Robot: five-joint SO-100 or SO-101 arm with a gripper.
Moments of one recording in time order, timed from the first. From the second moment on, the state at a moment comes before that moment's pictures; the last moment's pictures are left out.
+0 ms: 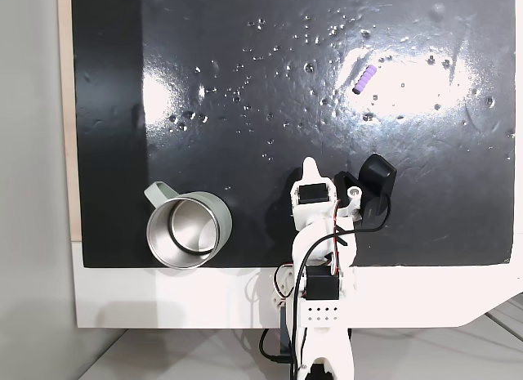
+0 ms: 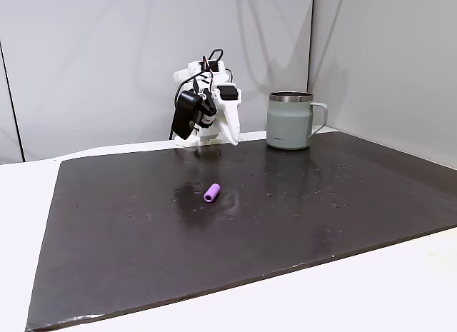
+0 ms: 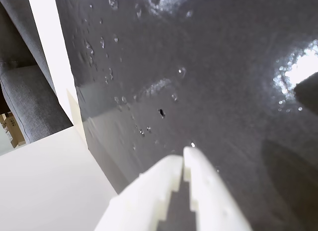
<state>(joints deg) -1.8 189.4 177.8 46.7 -6.9</state>
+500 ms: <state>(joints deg) -2.1 189.4 177.8 46.7 -7.4</state>
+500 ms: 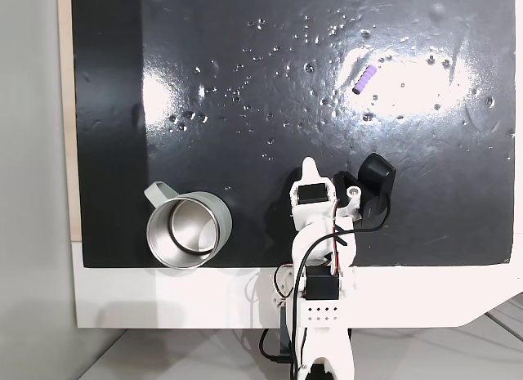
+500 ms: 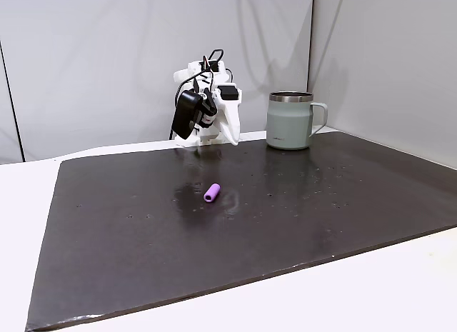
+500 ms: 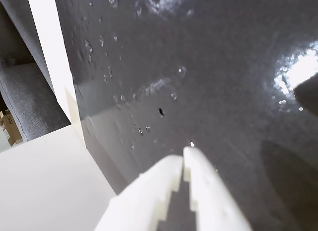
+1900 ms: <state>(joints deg) 12.8 89.5 80.1 74.8 -41.8</state>
